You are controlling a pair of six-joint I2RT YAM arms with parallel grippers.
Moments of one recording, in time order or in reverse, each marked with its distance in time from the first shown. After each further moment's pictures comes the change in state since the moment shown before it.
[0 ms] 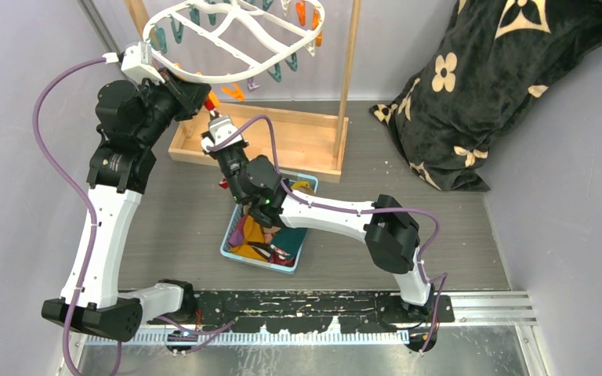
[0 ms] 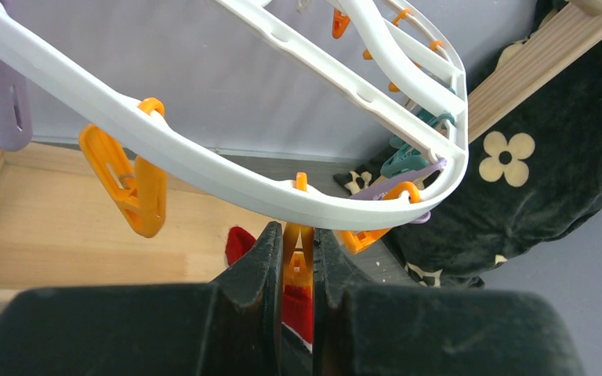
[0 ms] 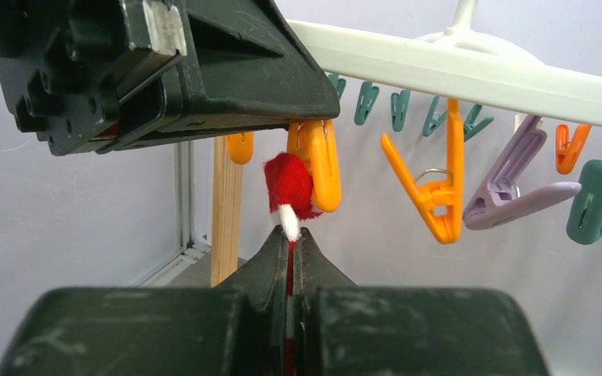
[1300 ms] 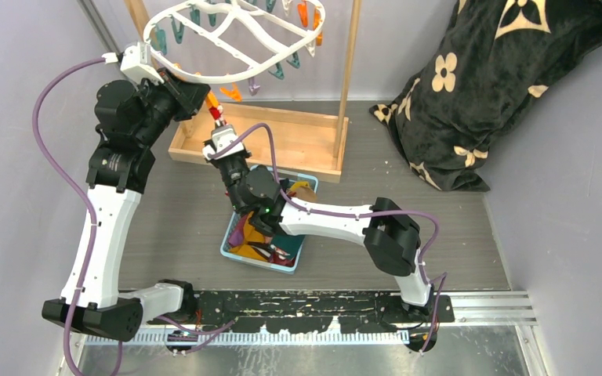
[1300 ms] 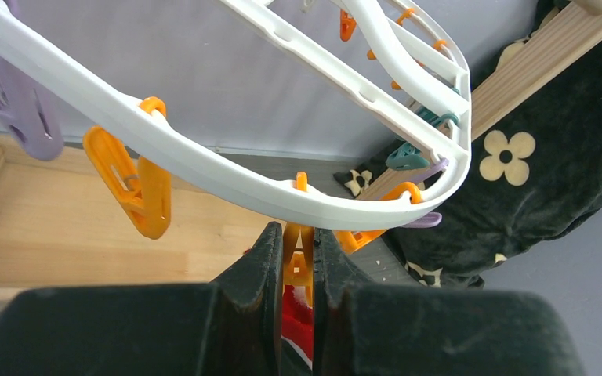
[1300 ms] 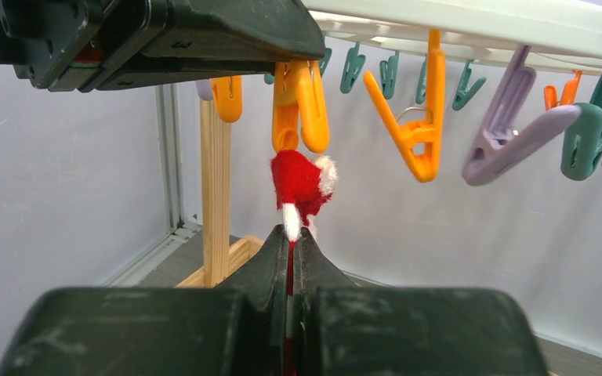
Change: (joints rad) left arm 0.010 0.000 0.000 -0.004 0.011 0.002; right arm 0.034 -0.013 -0.064 0.042 0.098 -0.008
